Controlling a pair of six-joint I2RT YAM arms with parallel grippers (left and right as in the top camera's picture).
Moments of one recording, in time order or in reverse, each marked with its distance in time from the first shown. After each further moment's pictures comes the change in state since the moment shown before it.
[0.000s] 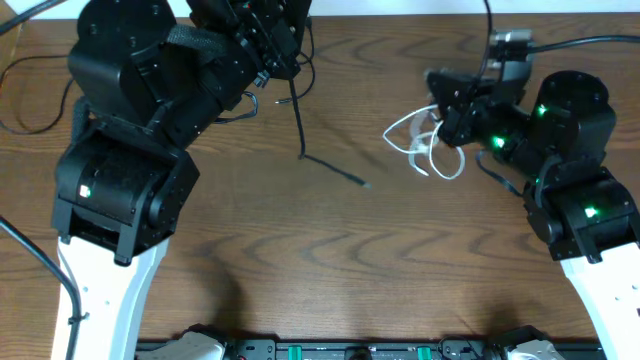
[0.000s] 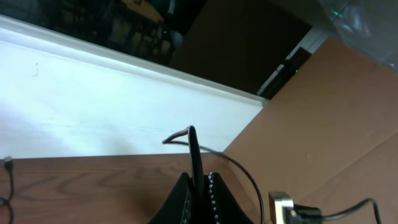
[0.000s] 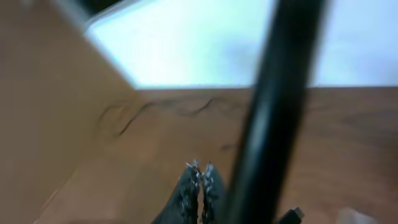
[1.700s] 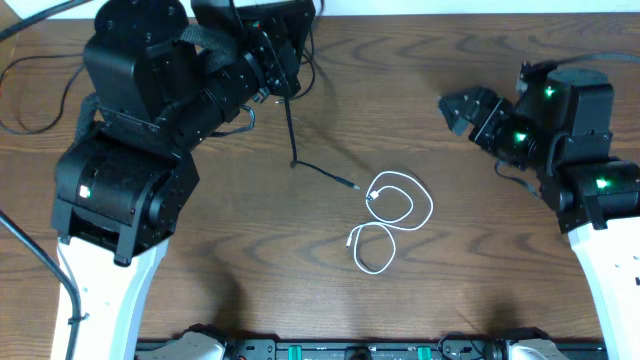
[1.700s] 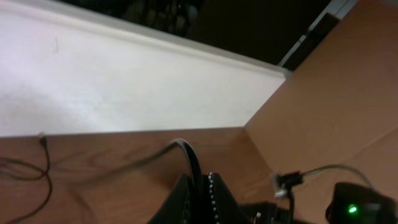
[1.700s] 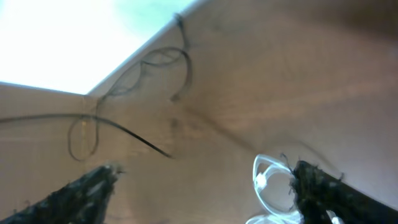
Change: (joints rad) left arm 0.000 0.000 0.000 -0.135 0.005 0.095; right arm -0.171 0.069 -0.005 -0.280 0.031 0.274
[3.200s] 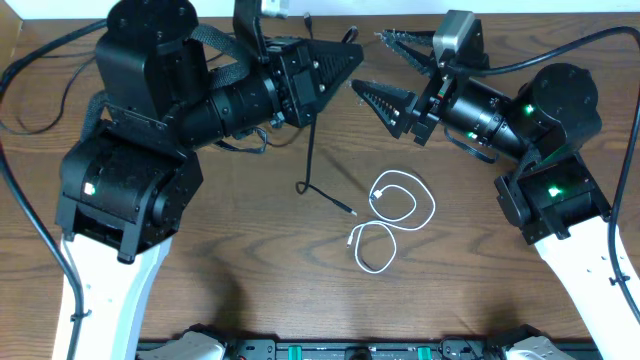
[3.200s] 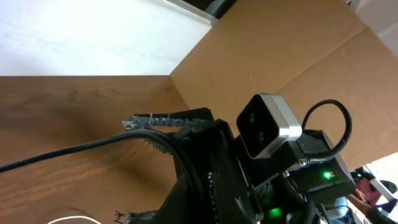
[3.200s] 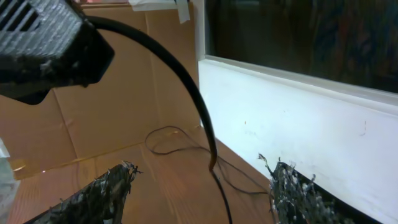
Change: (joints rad) left arm -0.017 0.005 0.000 -0.031 0.375 -0.141; right arm 0.257 0.018 0.001 0.782 -0.319 -0.536
